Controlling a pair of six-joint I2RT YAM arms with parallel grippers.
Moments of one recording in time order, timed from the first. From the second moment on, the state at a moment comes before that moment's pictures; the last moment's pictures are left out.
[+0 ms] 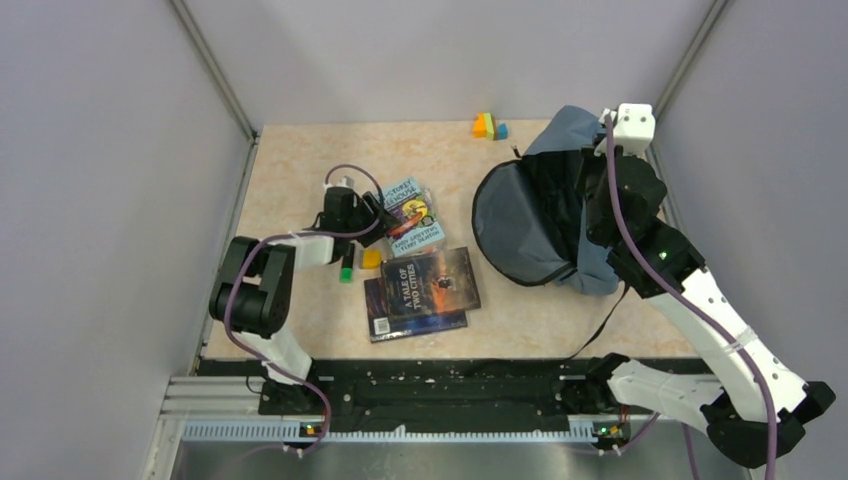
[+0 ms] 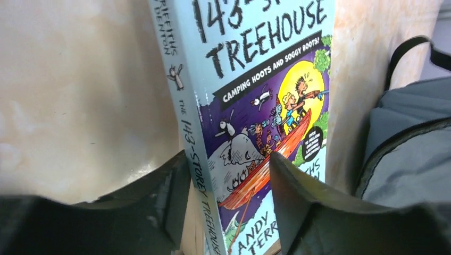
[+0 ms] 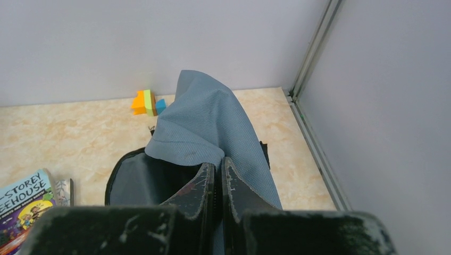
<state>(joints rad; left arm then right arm) -0.23 1.71 0.82 0.25 0.25 -0.84 0.64 0.99 1.28 -0.34 0.83 -0.03</state>
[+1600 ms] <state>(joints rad) -0.71 1.24 0.89 0.21 0.13 -0.95 0.64 0.99 1.28 -0.35 0.80 -0.02</state>
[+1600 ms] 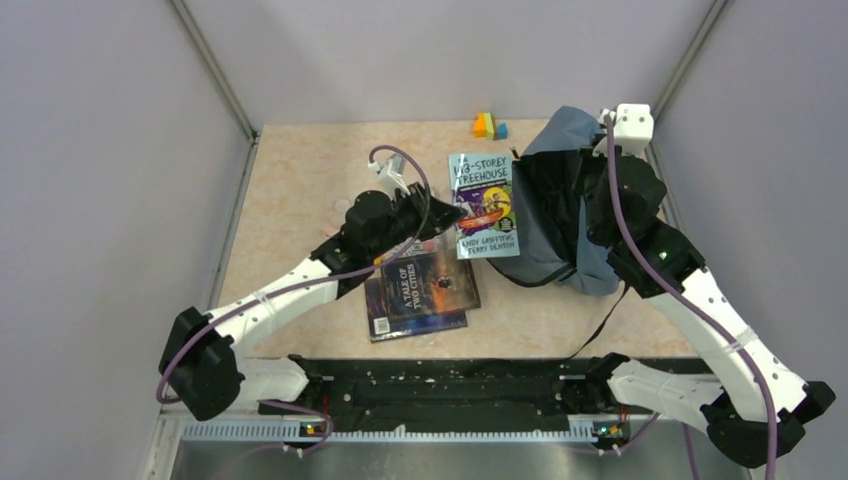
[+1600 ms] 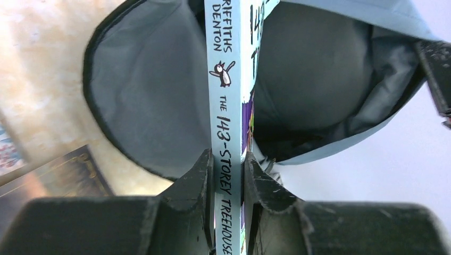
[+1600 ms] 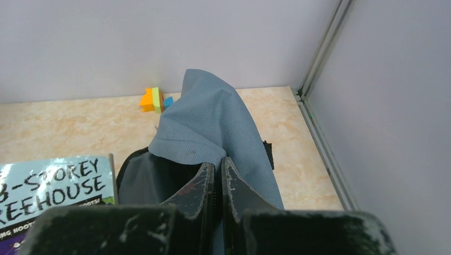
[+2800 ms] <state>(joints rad) -0.92 1.58 1.02 0.38 -0.22 -1.19 0.64 1.01 1.28 -0.35 0.77 0.01</state>
